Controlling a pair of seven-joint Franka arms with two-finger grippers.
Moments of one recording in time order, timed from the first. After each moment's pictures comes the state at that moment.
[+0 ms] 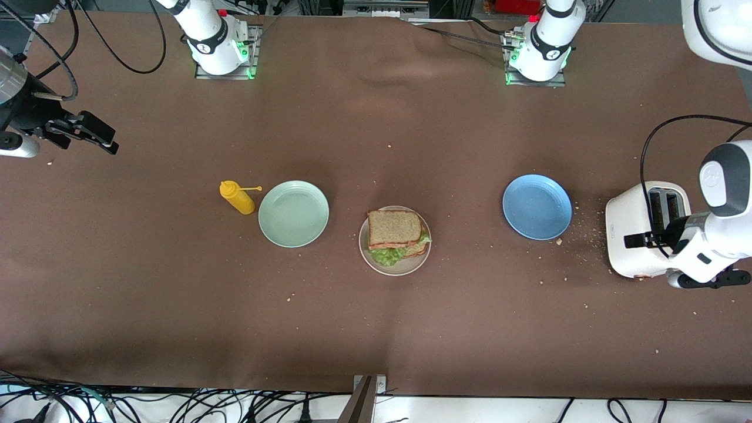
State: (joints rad) left arm -0.04 0.51 0.18 -1.35 0.00 1.69 0.04; right arm 0.02 -0.06 0.01 -1.73 0.01 1.72 0.14
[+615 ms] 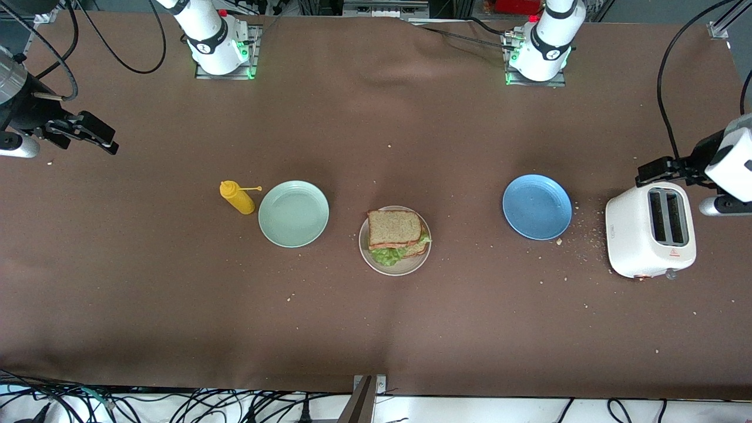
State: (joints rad) left arm -0.09 0.17 0.12 -1.45 -0.02 1.52 -0.04; right arm 0.02 -0.06 0.01 -1.73 0.01 1.72 0.14
